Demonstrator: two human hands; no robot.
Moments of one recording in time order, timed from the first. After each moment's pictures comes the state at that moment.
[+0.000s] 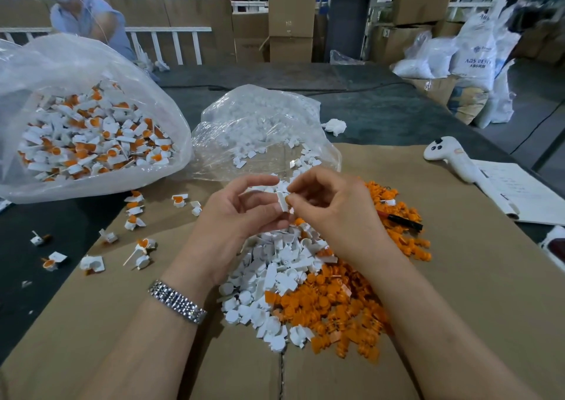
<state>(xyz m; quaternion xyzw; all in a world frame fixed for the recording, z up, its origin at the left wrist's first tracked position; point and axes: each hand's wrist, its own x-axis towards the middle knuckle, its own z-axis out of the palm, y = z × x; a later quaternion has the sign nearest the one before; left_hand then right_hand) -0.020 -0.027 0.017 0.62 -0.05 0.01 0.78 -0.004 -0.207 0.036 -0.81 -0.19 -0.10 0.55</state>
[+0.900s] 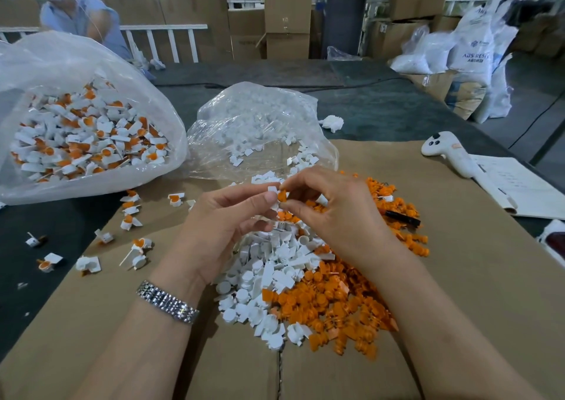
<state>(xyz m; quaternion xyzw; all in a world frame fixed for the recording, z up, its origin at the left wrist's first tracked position) -0.024 -0.028 0.027 0.60 -0.01 0.00 0.80 -0.003 -0.214 0.037 -0.84 -0.32 -0.19 0.41</state>
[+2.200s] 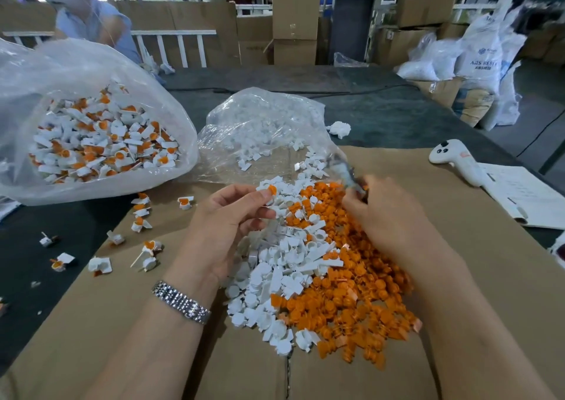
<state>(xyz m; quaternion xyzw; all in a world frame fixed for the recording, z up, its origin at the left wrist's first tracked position) -0.020 -0.024 0.024 0.57 0.07 0.04 0.82 0.013 -0.244 0.044 -0.97 -0.04 -0.07 0.22</state>
